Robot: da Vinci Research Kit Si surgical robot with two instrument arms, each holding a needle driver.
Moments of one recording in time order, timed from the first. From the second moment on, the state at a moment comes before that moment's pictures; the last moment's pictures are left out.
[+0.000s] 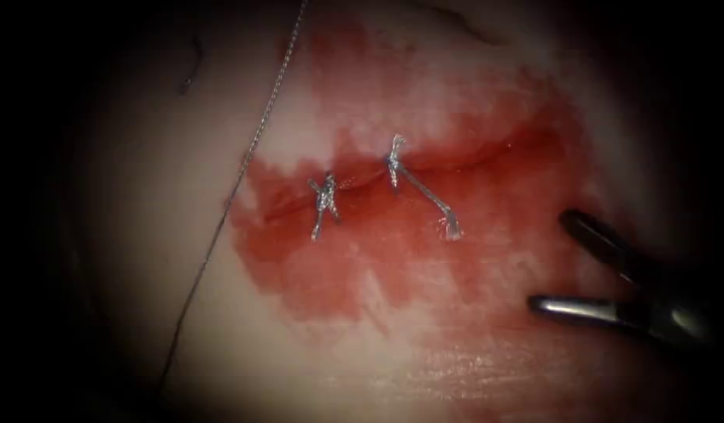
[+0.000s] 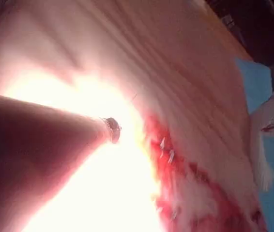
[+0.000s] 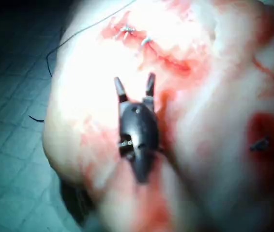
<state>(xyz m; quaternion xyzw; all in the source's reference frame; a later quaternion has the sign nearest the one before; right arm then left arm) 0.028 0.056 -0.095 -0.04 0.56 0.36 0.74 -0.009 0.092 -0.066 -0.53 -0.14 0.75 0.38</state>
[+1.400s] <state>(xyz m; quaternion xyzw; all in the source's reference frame) 0.028 0.056 -0.095 -0.03 0.57 0.36 0.74 -0.006 0.069 -0.057 -0.41 -0.09 0.85 0.31</state>
